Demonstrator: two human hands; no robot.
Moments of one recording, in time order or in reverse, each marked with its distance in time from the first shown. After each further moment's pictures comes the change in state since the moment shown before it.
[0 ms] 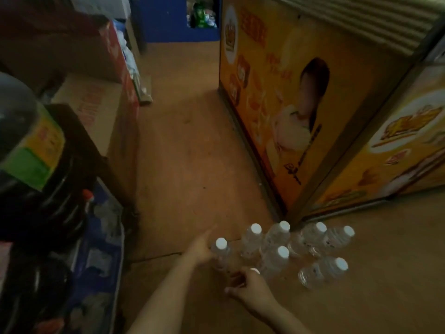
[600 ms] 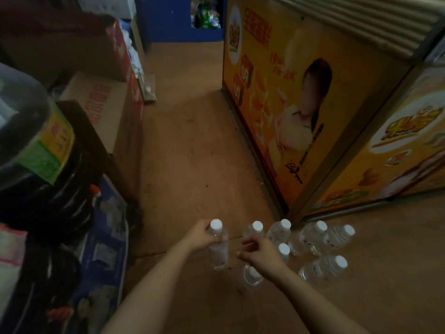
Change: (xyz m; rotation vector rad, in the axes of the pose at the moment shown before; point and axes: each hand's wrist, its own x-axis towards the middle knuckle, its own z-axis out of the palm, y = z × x) left_hand -0.003 0.006 -0.024 -0.196 -0.001 0.104; right_hand 0.015 -0.022 -0.040 0.134 0.101 -0.016
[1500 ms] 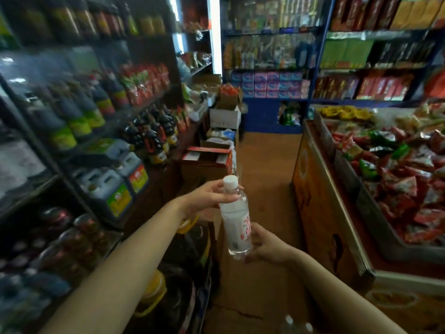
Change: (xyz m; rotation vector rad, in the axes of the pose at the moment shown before) left_hand -0.446 0.548 -0.347 -0.239 0.189 0.207; right_hand -0.285 -0.525 -0.199 -0.101 -0.561 -0.430
